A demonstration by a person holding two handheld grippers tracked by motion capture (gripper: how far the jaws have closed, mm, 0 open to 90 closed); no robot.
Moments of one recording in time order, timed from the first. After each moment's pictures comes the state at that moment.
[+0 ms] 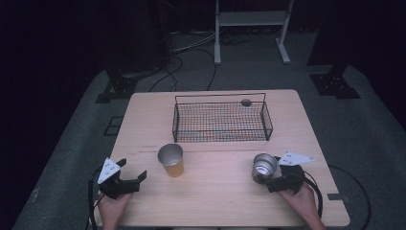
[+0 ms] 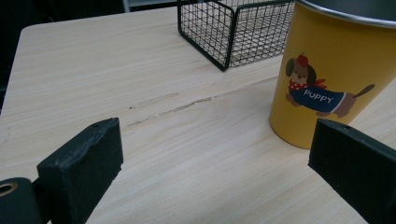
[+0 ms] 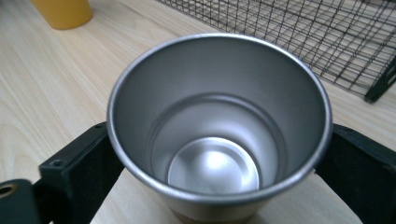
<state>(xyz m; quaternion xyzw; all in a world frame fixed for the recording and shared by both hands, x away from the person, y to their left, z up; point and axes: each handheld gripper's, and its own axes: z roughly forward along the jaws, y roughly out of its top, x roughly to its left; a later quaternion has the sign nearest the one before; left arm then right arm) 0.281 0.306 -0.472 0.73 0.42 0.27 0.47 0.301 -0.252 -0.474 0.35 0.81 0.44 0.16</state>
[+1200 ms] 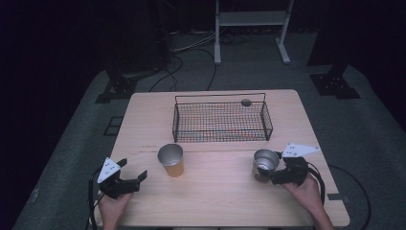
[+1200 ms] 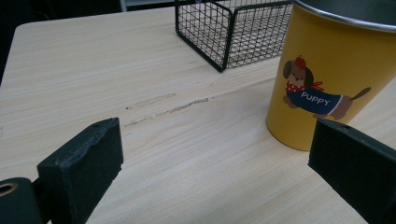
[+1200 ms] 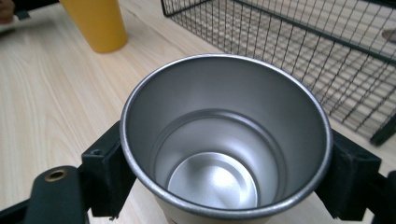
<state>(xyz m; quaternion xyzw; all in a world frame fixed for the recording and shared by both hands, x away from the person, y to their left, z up) 0.282 0.306 -0.472 0.73 0.42 0.26 0.47 0.312 -0.257 -0.441 0.31 0.82 0.47 0.13</state>
